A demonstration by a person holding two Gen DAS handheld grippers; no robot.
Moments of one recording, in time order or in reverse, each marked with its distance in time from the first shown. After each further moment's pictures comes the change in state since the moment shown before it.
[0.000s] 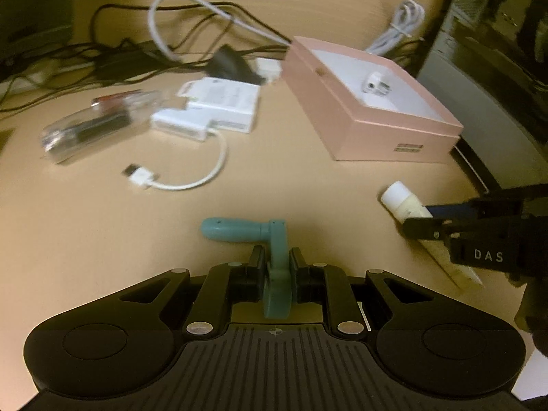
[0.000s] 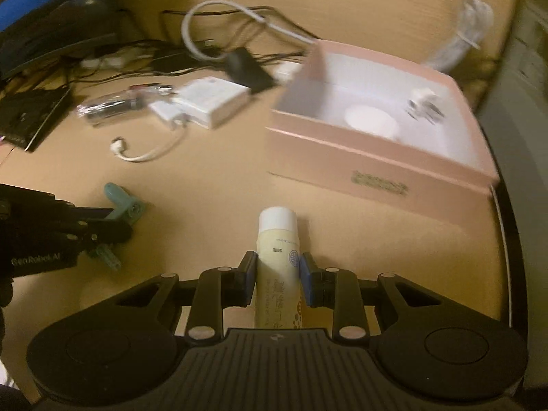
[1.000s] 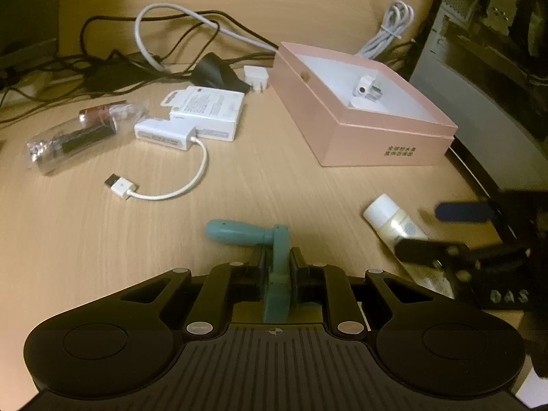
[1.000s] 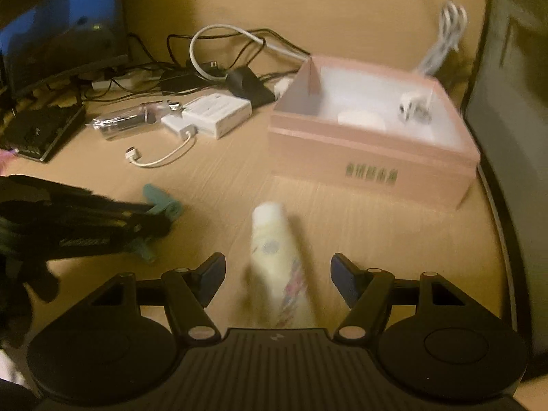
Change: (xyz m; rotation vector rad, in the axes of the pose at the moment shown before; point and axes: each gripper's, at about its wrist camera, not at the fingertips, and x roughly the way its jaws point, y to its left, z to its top) left arm 0.006 -0.012 -0.003 0.009 -0.042 0.013; right arm -0.012 0.003 -0.022 -0.009 -0.111 0.022
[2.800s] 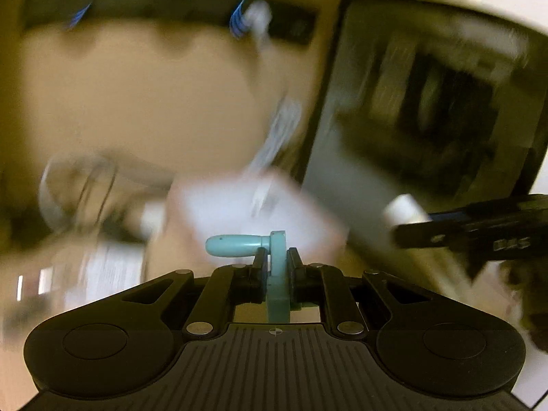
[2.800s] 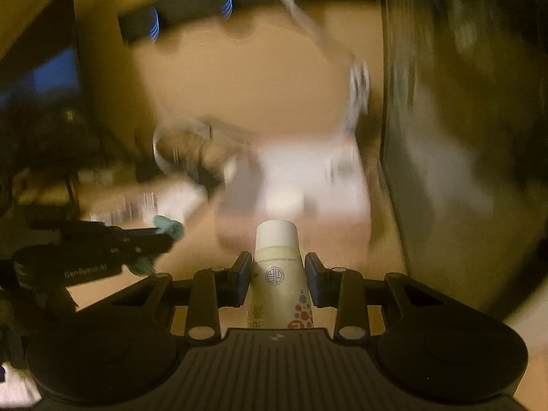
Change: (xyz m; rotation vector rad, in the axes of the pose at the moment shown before) left arm -0.056 -0.062 0.101 0.222 -0.287 -0.264; right arm -0.116 -0.067 0.038 0.190 -0.195 -0.035
